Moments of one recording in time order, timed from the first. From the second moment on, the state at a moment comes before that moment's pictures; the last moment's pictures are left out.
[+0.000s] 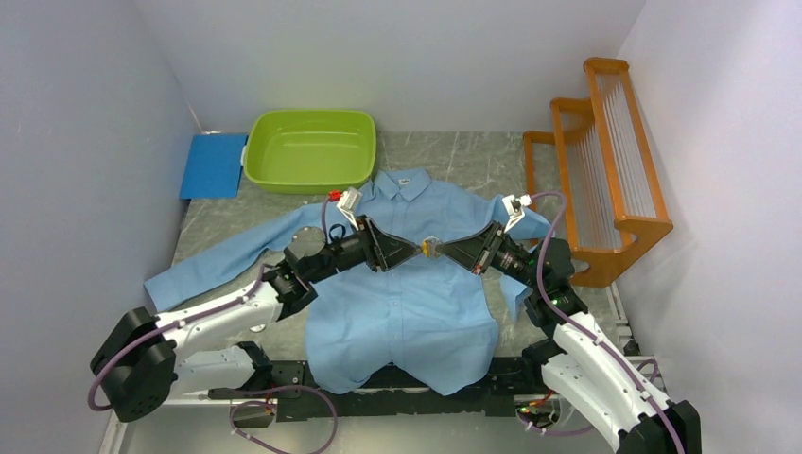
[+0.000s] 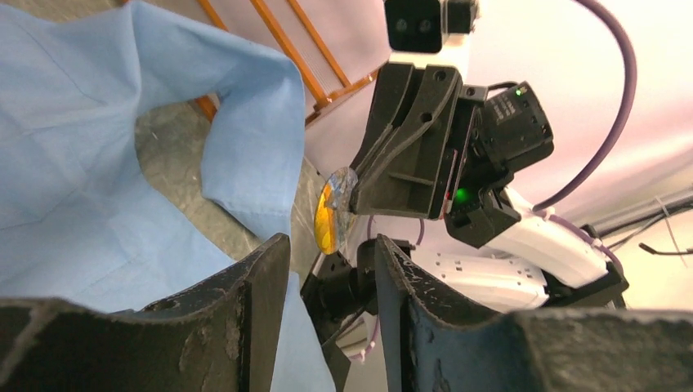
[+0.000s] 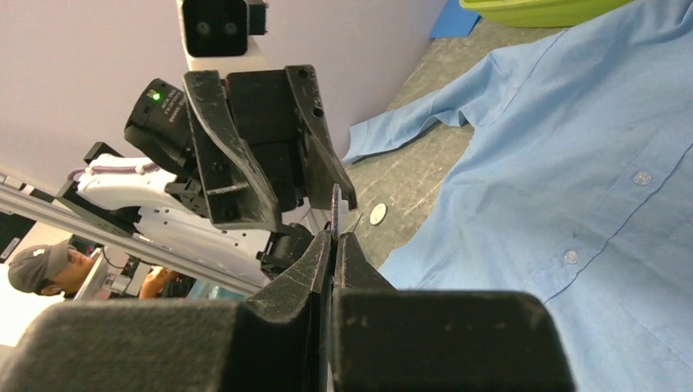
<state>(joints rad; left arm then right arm) -0.83 1.11 0.59 0.62 0.30 -0.91 0.37 0.70 0.40 0.41 -0.67 0.95</state>
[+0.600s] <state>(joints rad) -0.83 1.22 0.61 0.70 0.43 -0.94 0.37 0.70 0.40 0.42 -0.69 0.97</state>
